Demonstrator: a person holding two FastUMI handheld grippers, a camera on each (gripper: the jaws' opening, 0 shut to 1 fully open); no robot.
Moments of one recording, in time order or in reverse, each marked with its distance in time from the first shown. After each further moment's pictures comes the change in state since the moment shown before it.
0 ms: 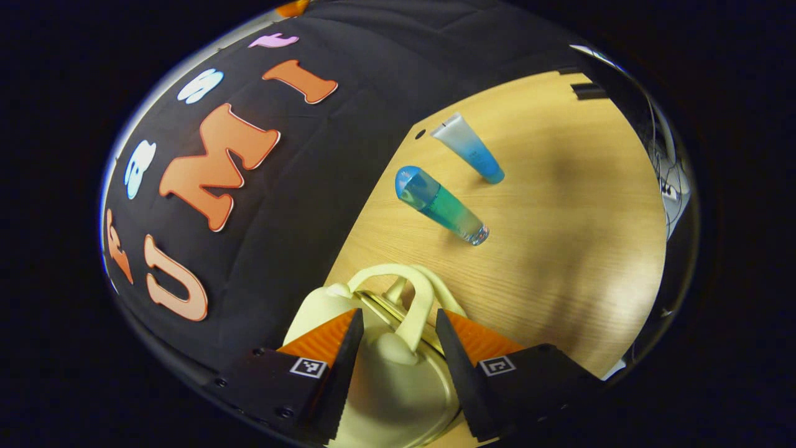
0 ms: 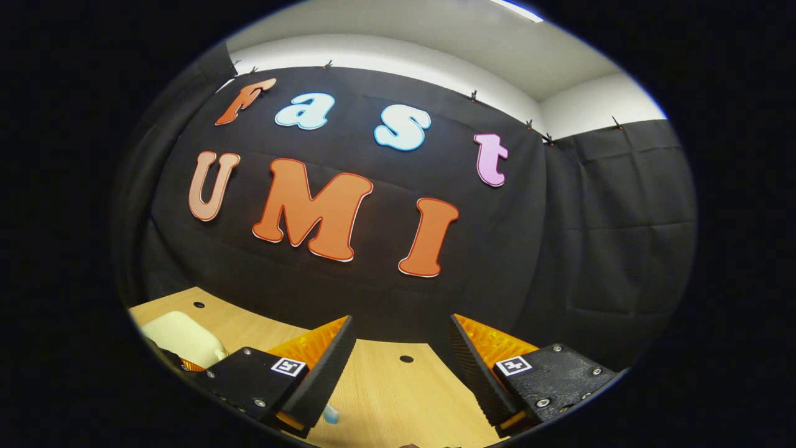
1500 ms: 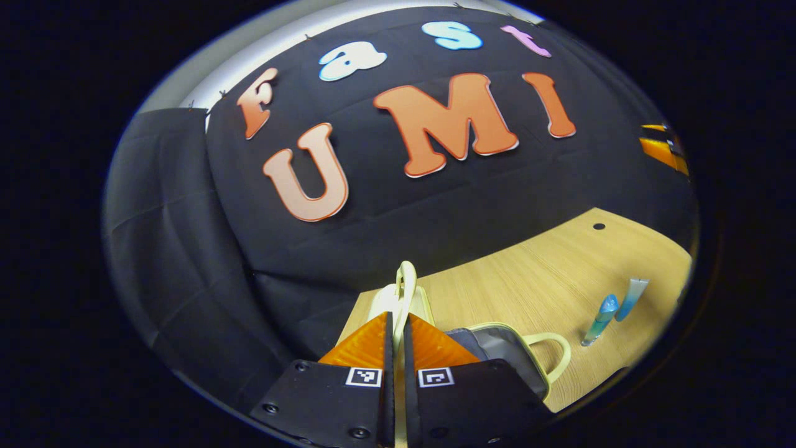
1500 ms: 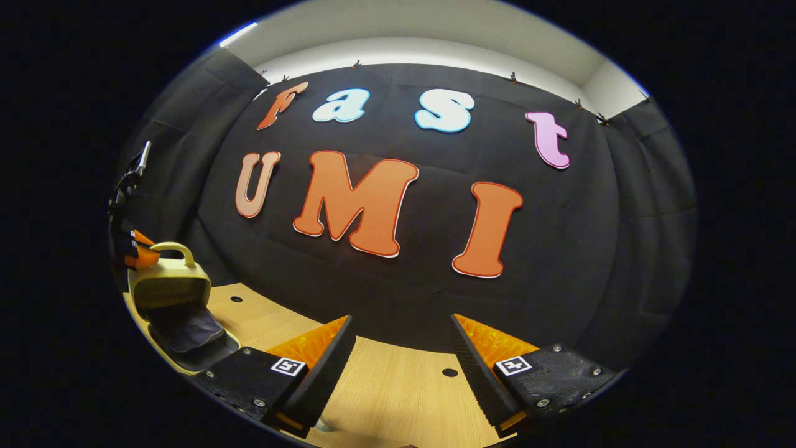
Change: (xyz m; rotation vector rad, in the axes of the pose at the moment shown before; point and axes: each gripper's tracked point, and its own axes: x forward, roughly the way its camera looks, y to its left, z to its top) left arm -0.011 0.055 0.019 -0.841 0.073 0.460; right arm 0.094 0.022 -0.047 0.017 -0.042 0.334
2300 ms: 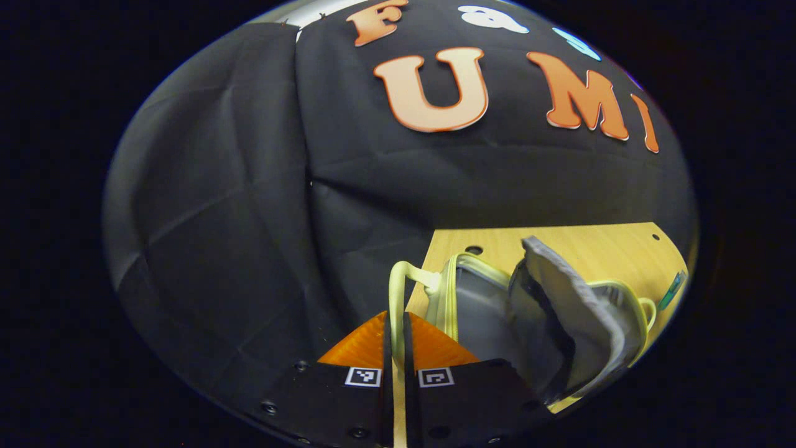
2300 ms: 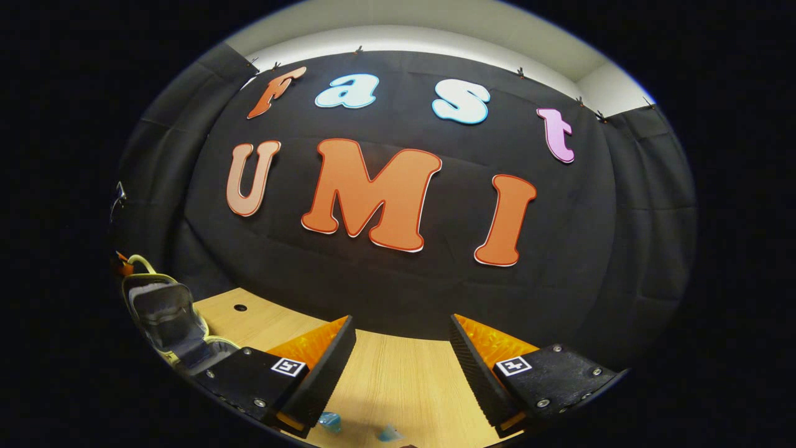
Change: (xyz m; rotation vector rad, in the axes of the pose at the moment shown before) left arm 0.013 0.025 -0.077 -0.249 0.270 0.108; right arm 0.012 0.108 0.012 0.062 0.111 -0.097
